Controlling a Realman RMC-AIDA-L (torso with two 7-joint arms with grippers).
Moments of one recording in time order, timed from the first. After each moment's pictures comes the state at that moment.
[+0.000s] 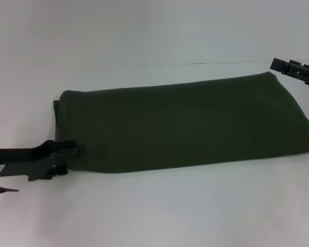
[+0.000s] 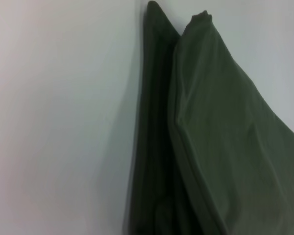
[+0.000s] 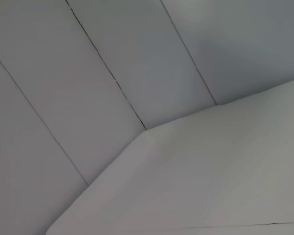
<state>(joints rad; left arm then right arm) -0.64 -2.07 0.34 0.62 2.53 1.36 -2.56 0.58 1.98 -0.35 -0.57 -1.95 -1.37 1.70</state>
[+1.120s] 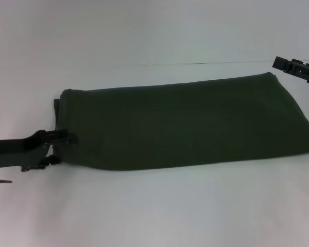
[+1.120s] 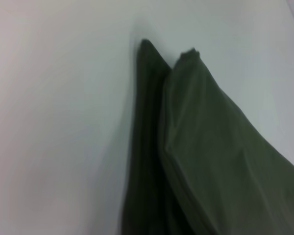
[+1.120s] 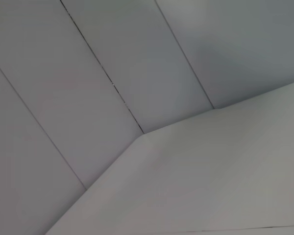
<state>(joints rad) -0.63 -2.06 0.33 0.65 2.49 1.36 -2.55 0.57 1.98 -0.35 -0.57 -1.94 -1.37 1.70</state>
